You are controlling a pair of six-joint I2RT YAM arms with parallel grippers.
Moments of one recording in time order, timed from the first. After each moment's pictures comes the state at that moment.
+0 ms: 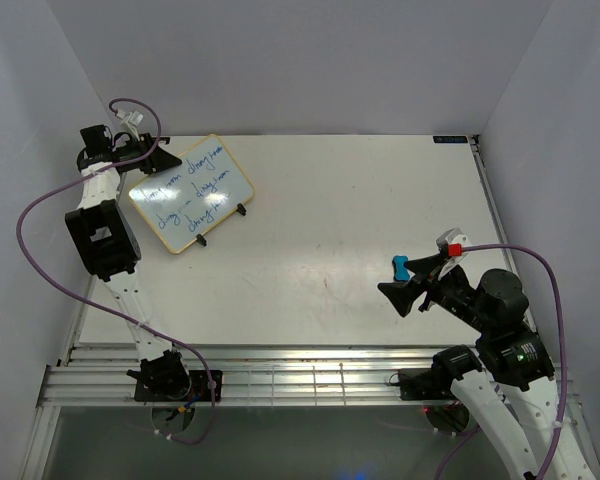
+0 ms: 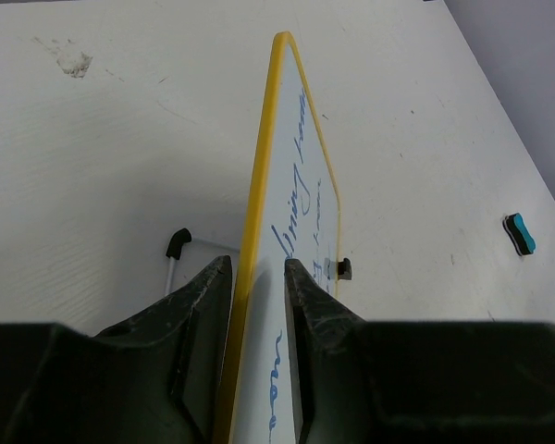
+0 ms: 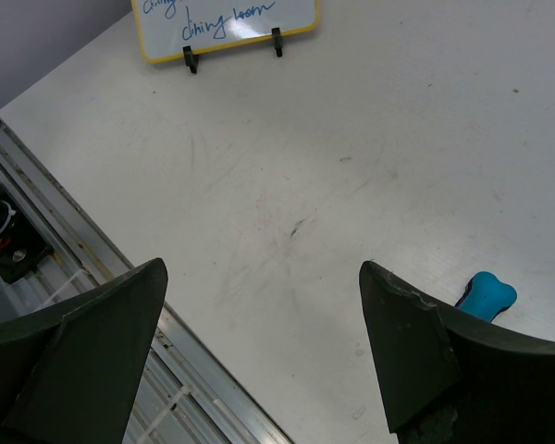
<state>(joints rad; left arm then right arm) 0.36 2.31 1.99 -0.38 1.15 0.07 0.39 0.31 0.66 -0.52 -0.43 0.12</state>
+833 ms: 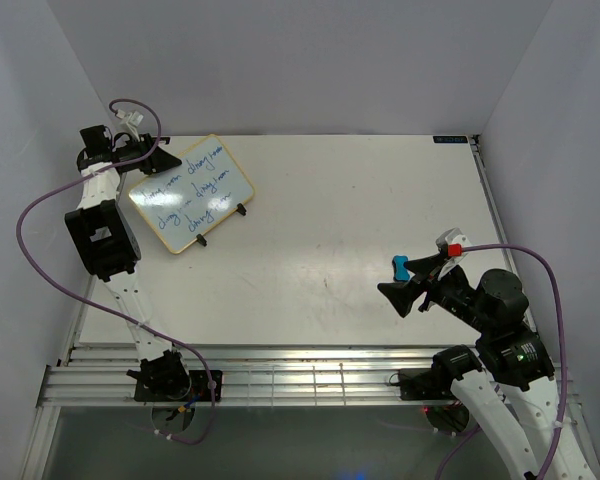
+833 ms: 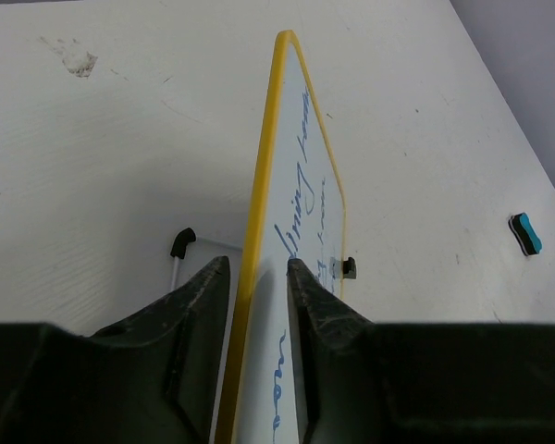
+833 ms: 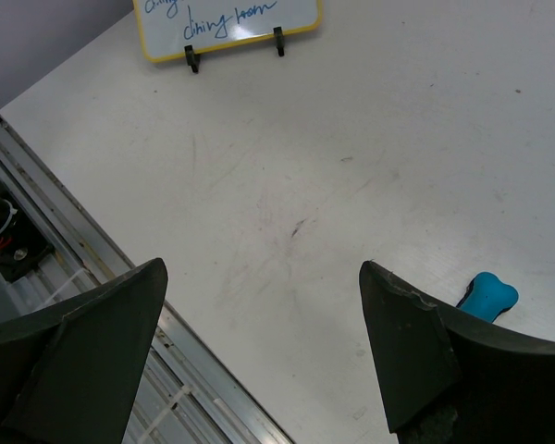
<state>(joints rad) 0.36 2.31 1.99 -0.38 1.14 0.09 0.39 0.31 0.66 -0.52 -0.43 0.12</state>
